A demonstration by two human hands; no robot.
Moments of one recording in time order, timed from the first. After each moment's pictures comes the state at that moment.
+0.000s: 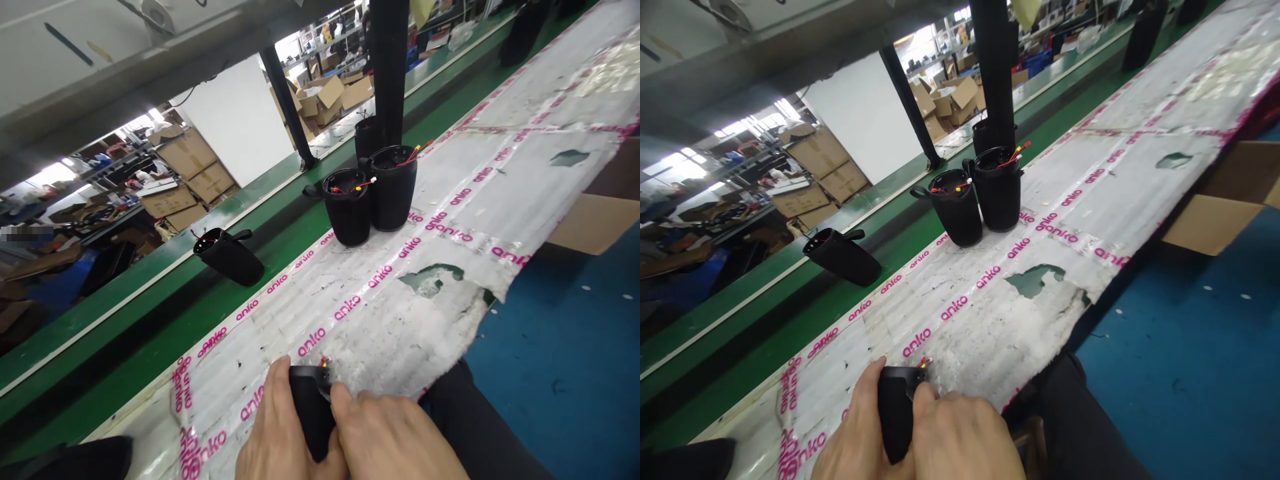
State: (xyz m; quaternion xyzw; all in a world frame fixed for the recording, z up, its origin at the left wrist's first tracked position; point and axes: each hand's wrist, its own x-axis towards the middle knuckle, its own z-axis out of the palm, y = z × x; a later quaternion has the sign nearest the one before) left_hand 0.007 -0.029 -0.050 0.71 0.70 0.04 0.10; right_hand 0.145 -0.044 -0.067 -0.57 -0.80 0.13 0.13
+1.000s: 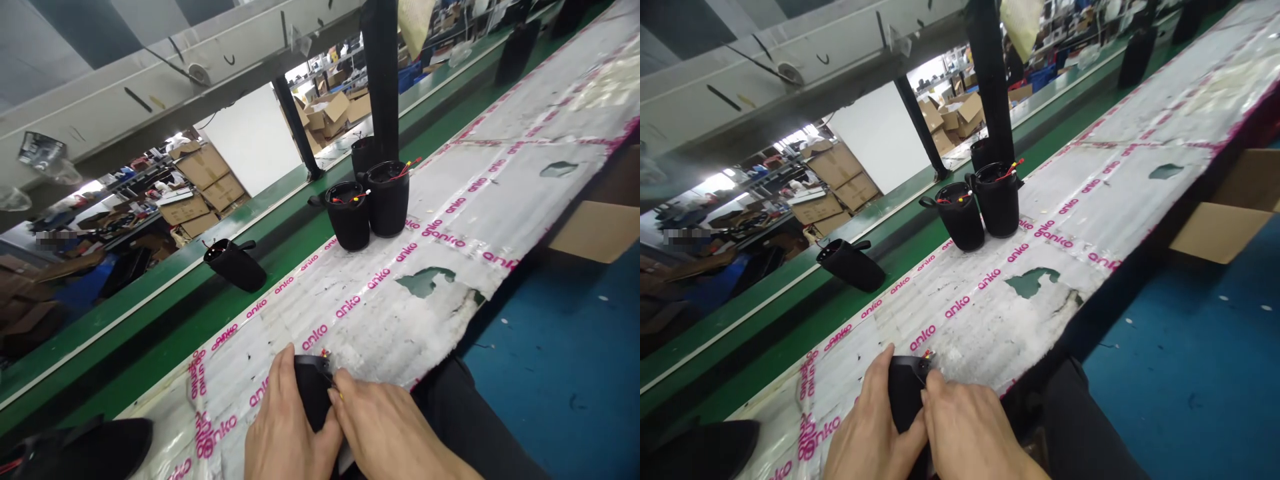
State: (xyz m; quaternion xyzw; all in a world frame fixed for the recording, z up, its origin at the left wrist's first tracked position) left_hand 0.012 -0.035 -0.042 0.70 0.71 0.04 0.08; right_hand 0.142 -0.044 -0.079 -0.59 -0.76 0.23 0.16
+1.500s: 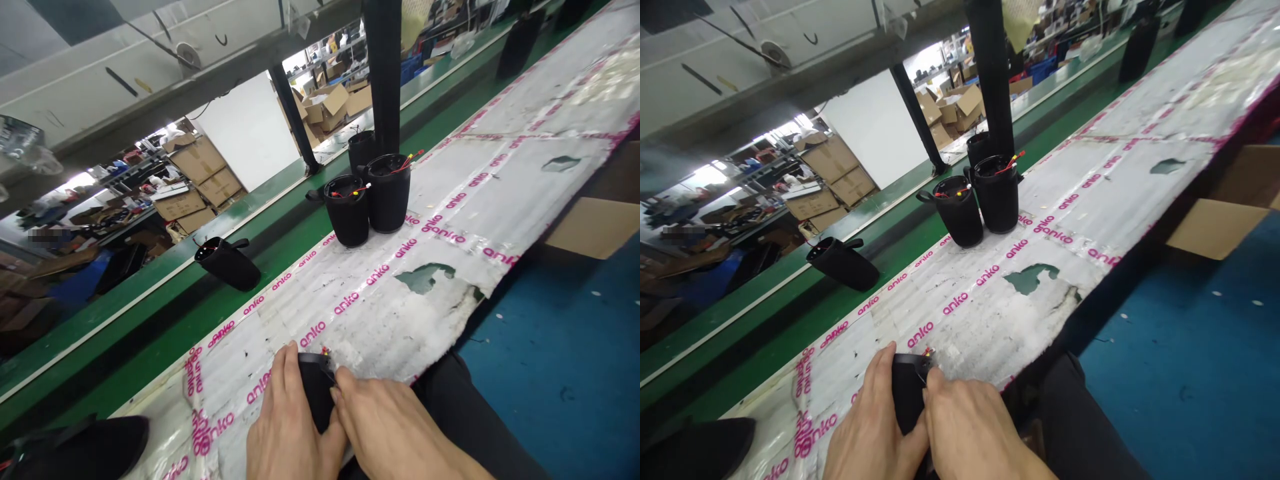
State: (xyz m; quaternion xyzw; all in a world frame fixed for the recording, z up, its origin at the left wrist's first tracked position) left_hand 0.022 -0.038 -0.041 0.72 0.70 0.00 0.05; right_hand 0.151 -0.044 -0.071 -0.58 -0.76 0.25 0.12
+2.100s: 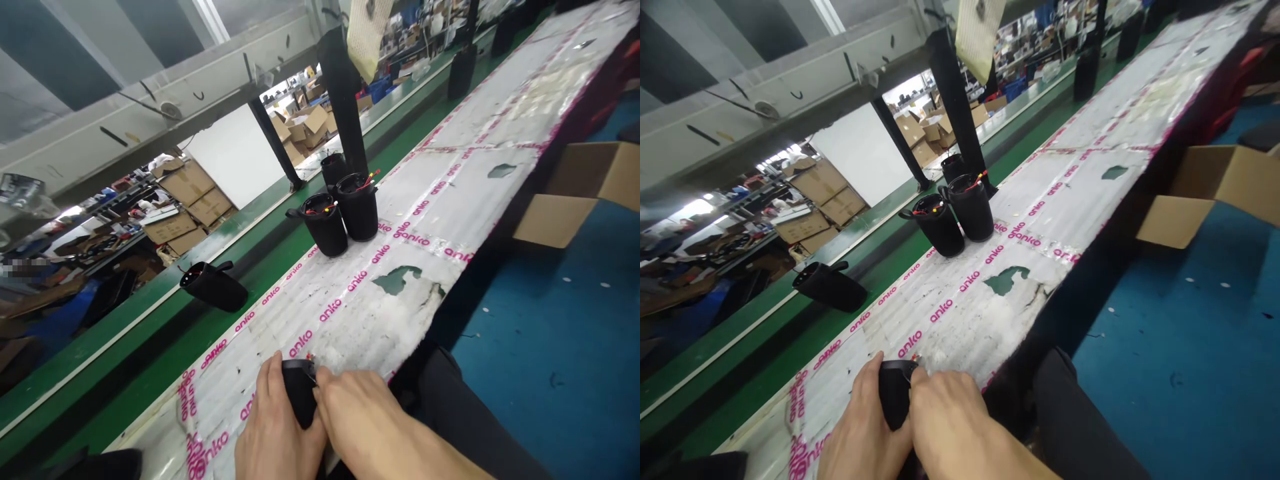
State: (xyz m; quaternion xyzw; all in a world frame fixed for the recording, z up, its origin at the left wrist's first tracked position) left_hand 0.026 -0.035 -0.035 0.70 0.71 0.00 0.03; right_hand 0.148 -0.049 -0.054 -0.61 -0.75 0.23 0.14
